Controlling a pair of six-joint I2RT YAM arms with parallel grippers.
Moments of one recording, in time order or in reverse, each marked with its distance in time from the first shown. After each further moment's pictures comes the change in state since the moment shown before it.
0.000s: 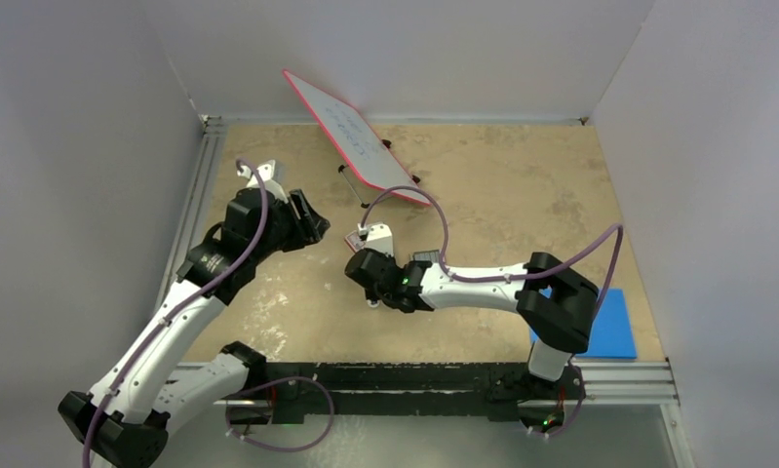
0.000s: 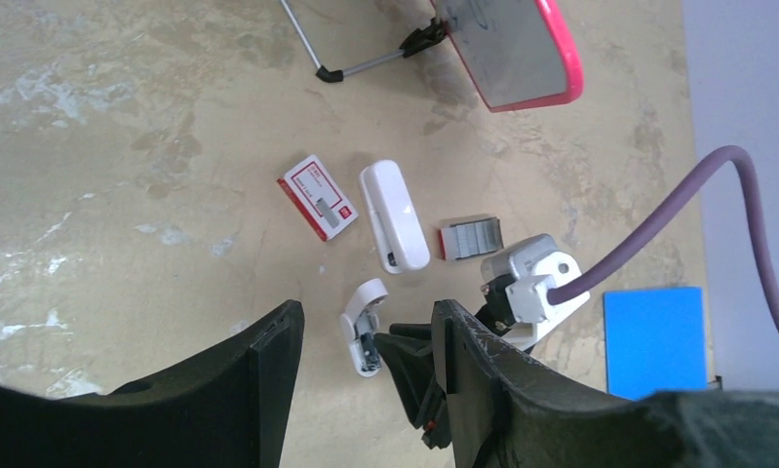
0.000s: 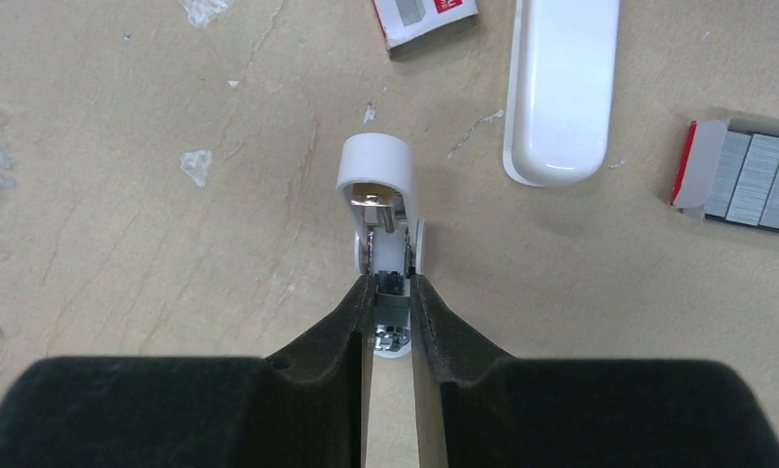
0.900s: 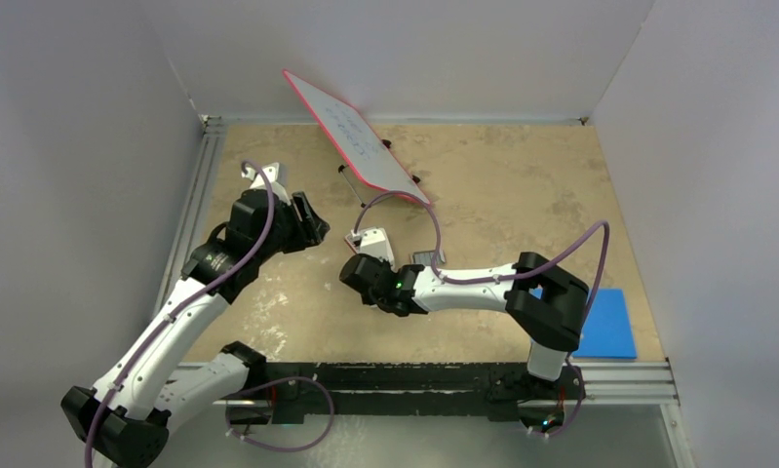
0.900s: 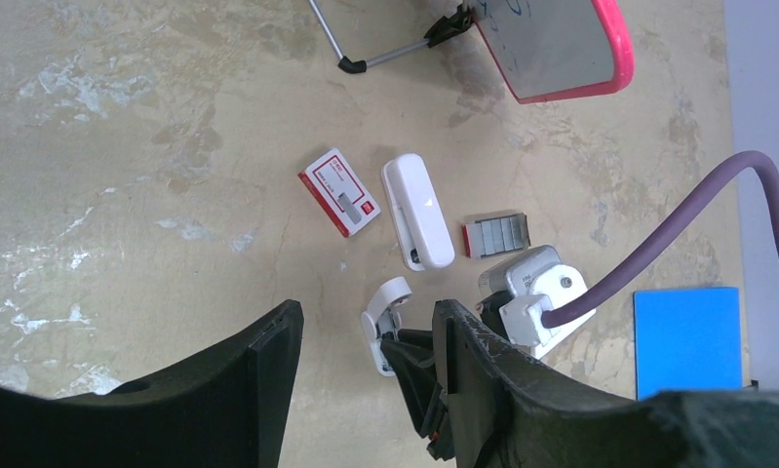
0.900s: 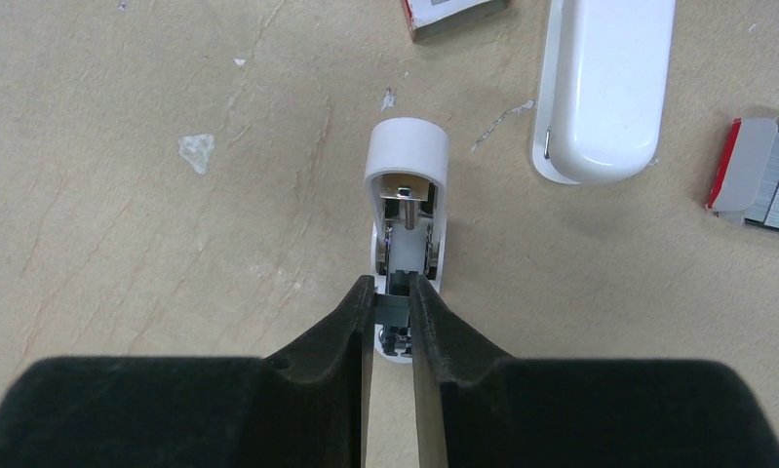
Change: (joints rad) left arm 0.000 0.016 -0.024 -0.001 -0.023 0.026; right arm 0.029 0.047 0.013 0.019 0.004 -0.018
